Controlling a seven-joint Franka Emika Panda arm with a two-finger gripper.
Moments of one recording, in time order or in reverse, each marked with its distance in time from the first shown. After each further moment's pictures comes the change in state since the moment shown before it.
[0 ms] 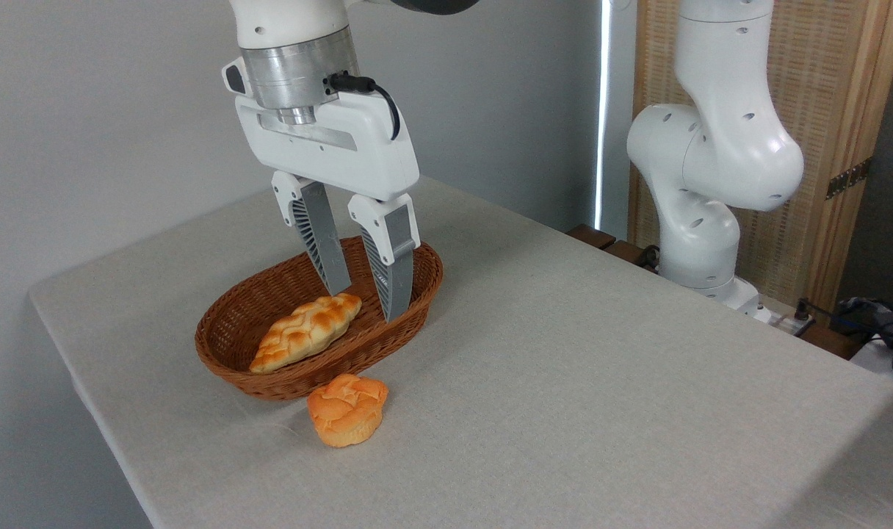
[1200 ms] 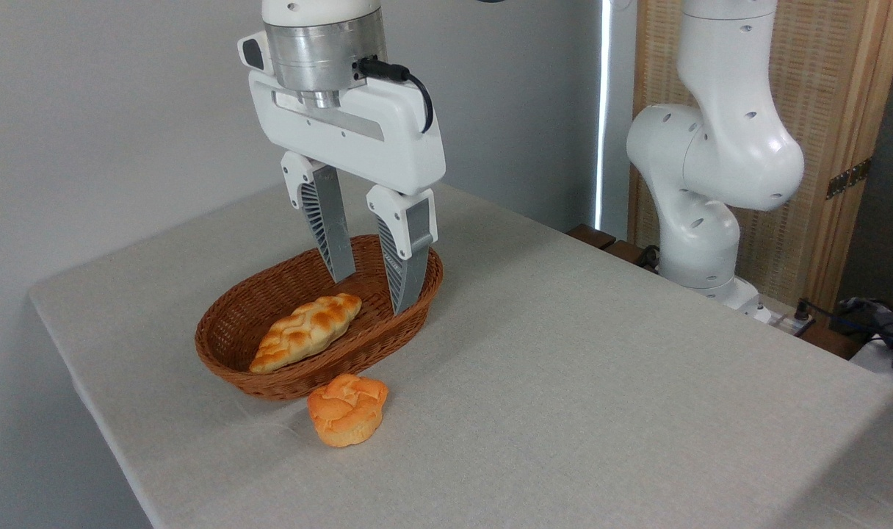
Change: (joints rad) arm 0.013 -0.034 0.055 -0.001 -0.084 -0.002 0.070
